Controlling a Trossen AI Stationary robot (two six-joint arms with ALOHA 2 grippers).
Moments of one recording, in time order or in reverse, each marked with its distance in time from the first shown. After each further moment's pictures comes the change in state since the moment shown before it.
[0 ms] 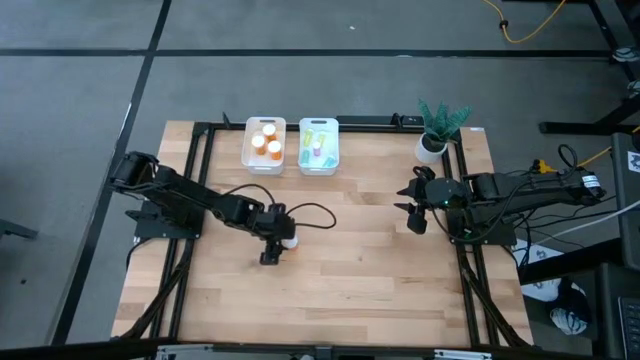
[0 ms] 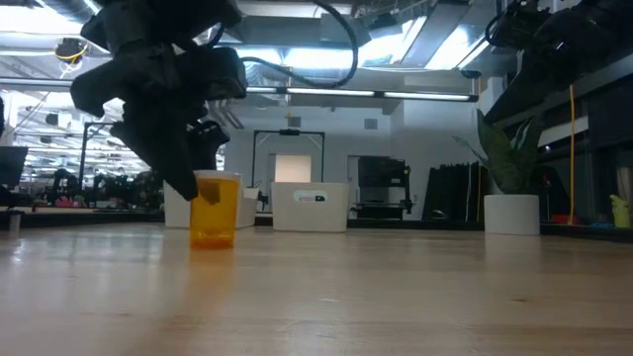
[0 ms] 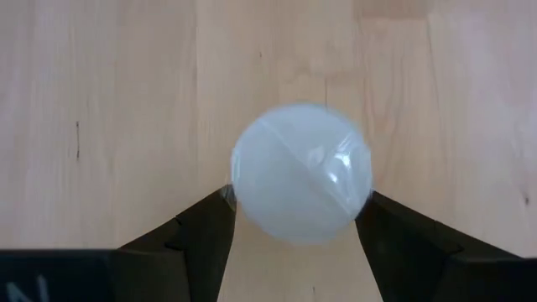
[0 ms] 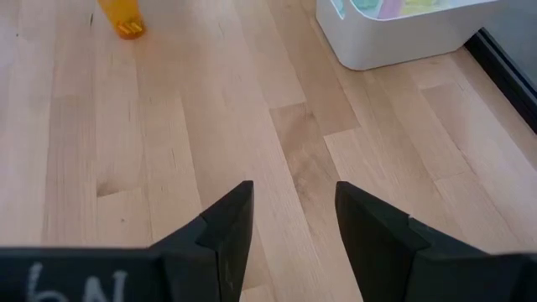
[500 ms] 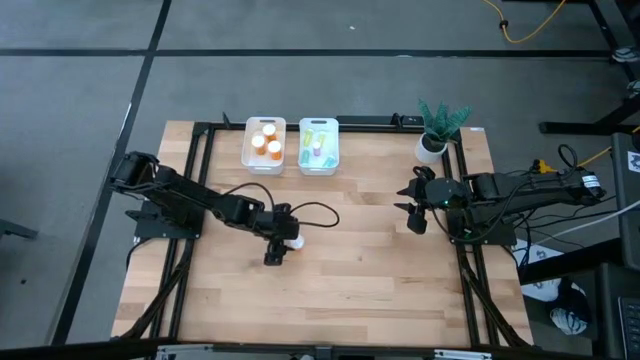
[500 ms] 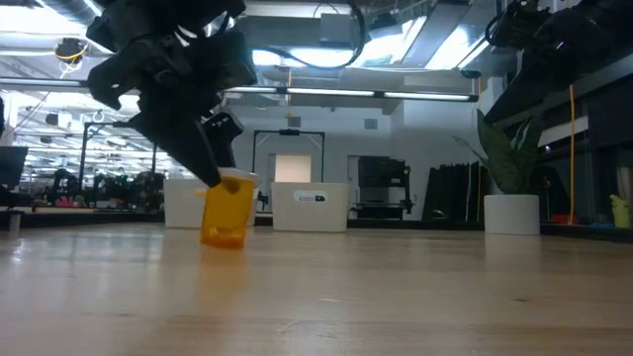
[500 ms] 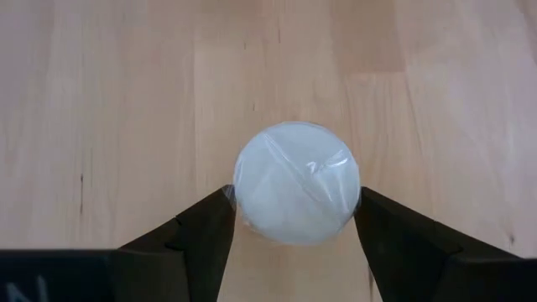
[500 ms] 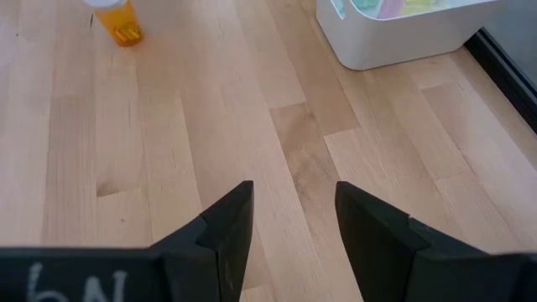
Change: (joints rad) left arm 0.001 0.002 0.000 0.096 0.002 0.028; right arm 0.000 0.000 0.000 0.000 0.000 0.001
